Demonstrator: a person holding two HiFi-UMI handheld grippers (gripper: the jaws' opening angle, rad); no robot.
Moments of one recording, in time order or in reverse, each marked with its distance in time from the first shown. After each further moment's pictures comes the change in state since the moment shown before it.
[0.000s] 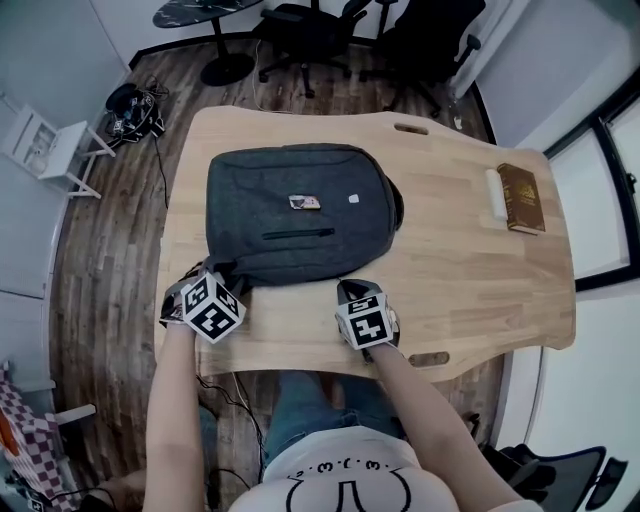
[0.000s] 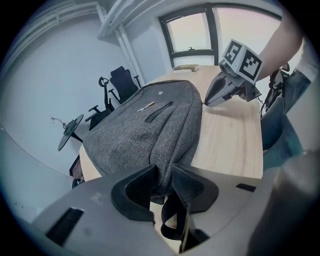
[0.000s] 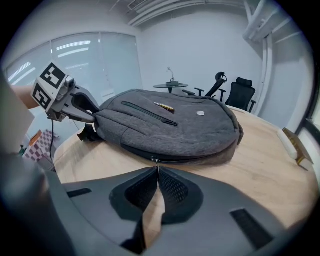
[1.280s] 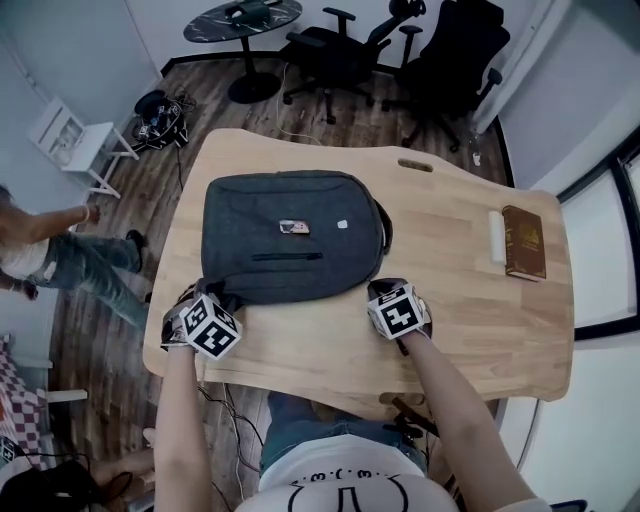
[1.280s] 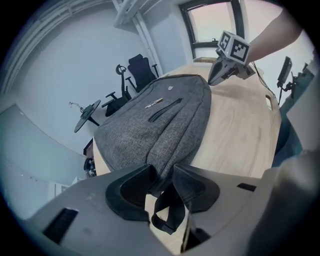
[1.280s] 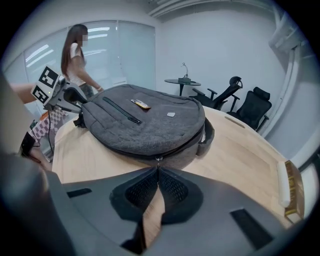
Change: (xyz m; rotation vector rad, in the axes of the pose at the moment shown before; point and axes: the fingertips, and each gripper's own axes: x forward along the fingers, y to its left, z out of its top) left arm -0.002 -0.006 0.015 -0.173 0.130 0.147; right arm -0.005 -0.133 0.020 -0.220 0.091 0.057
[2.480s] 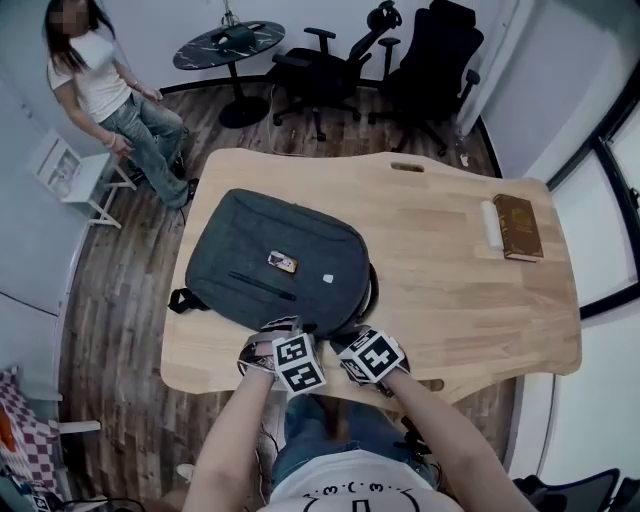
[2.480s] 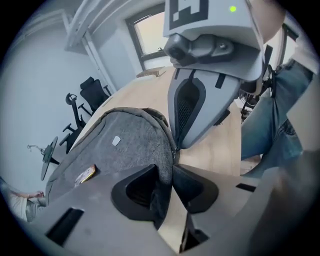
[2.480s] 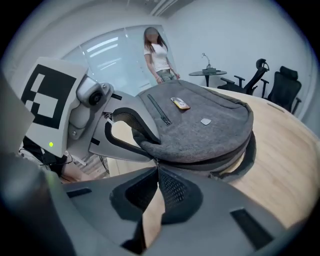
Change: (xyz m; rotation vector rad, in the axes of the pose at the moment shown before) left arm 0.004 -0.175 0.069 0.393 -0.151 -0.283; right arm -0.033 0.191 -0.017 0.019 0.024 0.347
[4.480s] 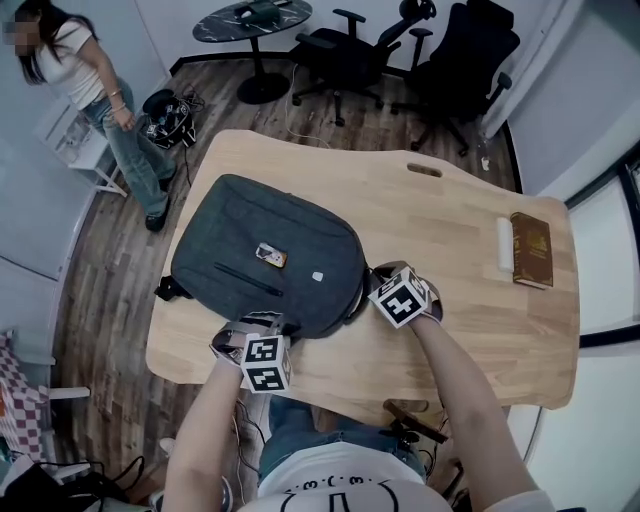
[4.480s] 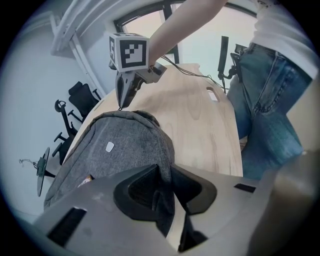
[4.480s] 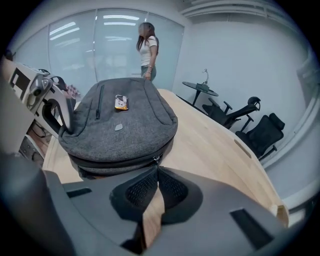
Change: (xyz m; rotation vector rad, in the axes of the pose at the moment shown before) left arm -0.003 0.017 -0.006 0.120 -0.014 -0.073; right arm -0.024 -0.208 0.060 -0.285 0.040 -0.336
